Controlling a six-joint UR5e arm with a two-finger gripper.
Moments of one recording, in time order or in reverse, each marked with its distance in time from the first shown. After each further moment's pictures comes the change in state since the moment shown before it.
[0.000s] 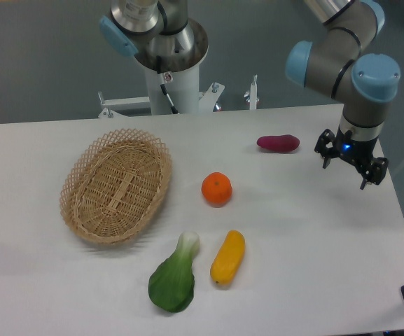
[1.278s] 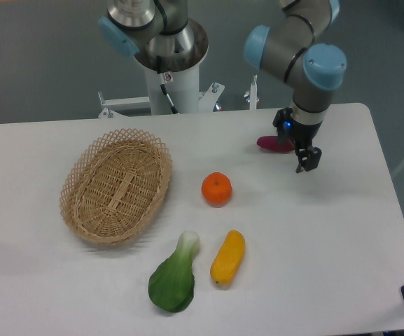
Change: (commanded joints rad) arm 0.025 0.183 -0.370 0.006 0.035 0.598
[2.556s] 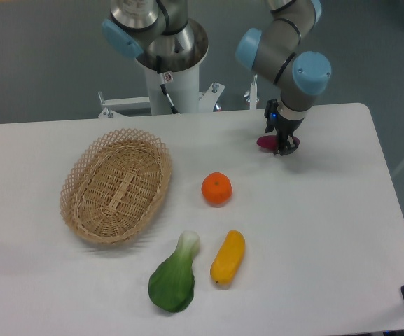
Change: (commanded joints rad) arm 0.034 -0.025 -0.065 0.011 -0.002 -0.029
